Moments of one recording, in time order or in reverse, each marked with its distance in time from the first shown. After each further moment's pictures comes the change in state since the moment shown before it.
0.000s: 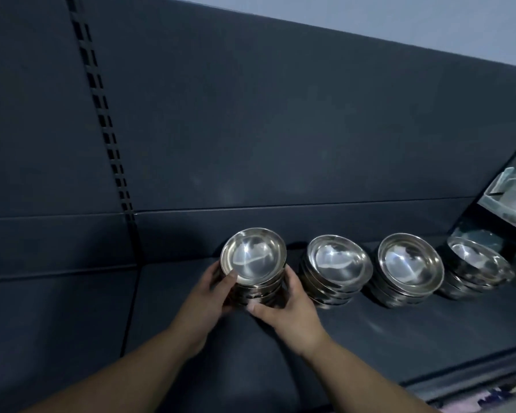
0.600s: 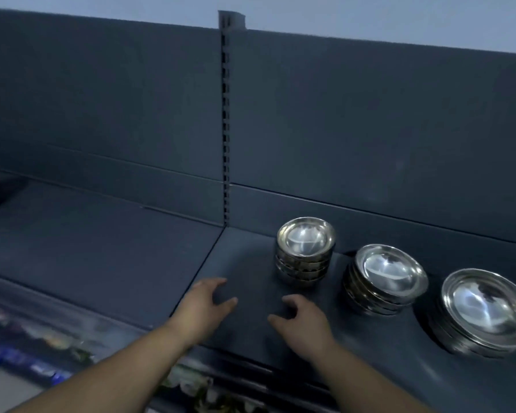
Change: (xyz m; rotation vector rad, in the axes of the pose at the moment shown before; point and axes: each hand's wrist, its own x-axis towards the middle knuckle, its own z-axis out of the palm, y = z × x) left_hand -0.120 -0.032 -0.025 0.751 0.470 -0.115; right_hand -0.038 0.008 0.004 -0.601 -0.376 -0.046
